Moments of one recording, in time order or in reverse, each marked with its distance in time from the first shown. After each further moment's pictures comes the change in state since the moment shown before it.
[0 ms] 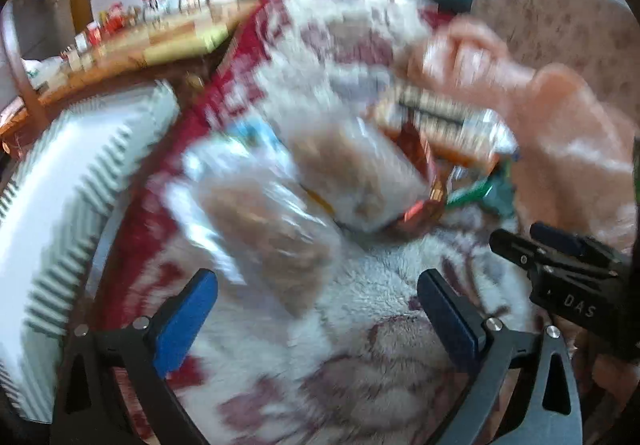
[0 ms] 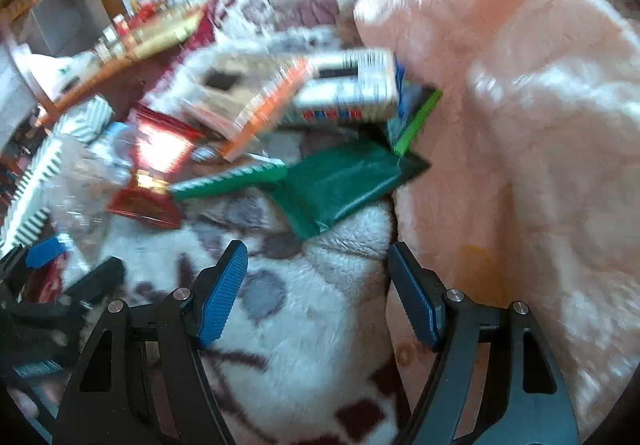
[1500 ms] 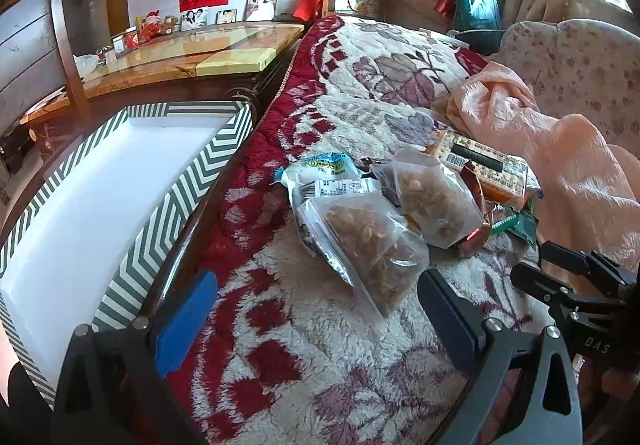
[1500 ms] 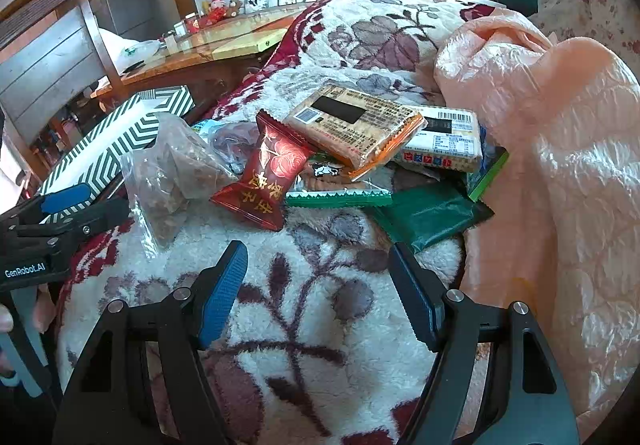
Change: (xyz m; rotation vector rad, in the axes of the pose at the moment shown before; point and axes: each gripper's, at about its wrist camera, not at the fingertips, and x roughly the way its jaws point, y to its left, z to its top) left arm -0.016 0.046 -0.006 -0.074 -0.068 0.067; right arm -0.016 0.039 -0.006 -0.175 -0.066 0.152
